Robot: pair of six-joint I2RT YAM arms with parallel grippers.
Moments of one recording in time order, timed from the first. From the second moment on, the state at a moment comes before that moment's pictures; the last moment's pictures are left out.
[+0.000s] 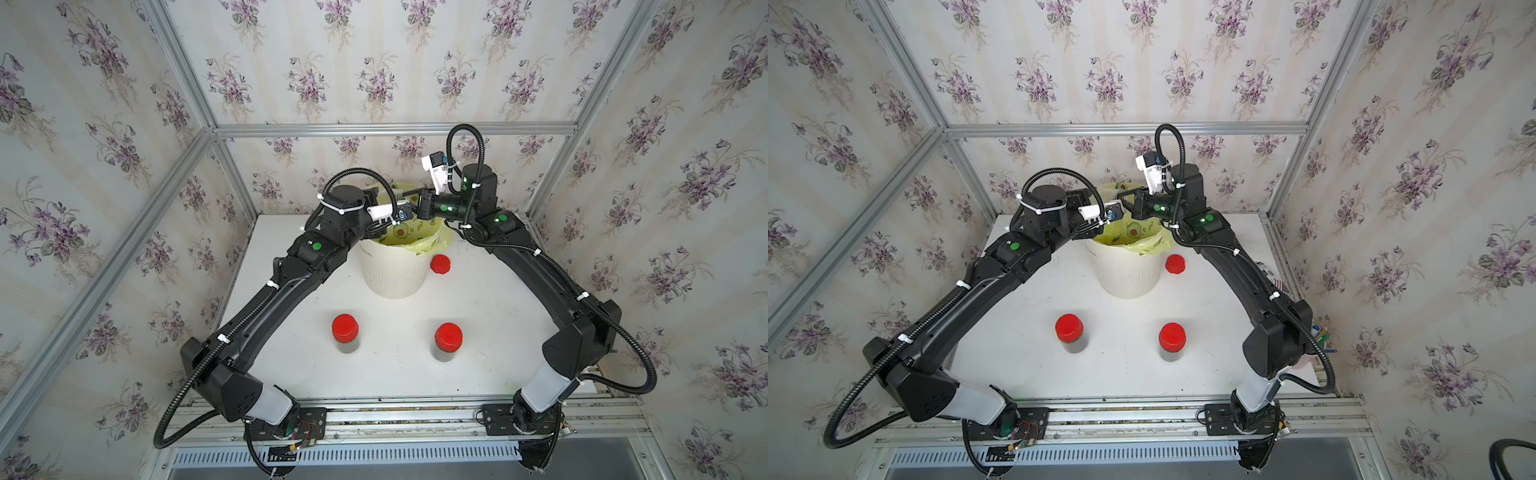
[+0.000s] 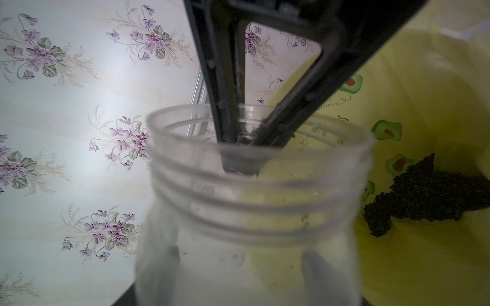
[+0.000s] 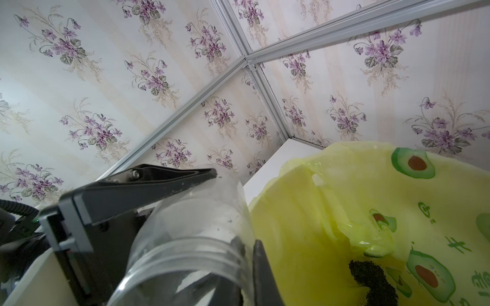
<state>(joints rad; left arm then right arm) -0.57 1.49 1.61 -0.38 -0.15 1.11 0.49 1.71 1.76 -0.23 -0.64 0.43</state>
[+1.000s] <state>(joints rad) -0.56 1.44 1.56 -0.34 -0.09 1.10 0.50 1.72 1.79 -0.26 -0.67 0.45</state>
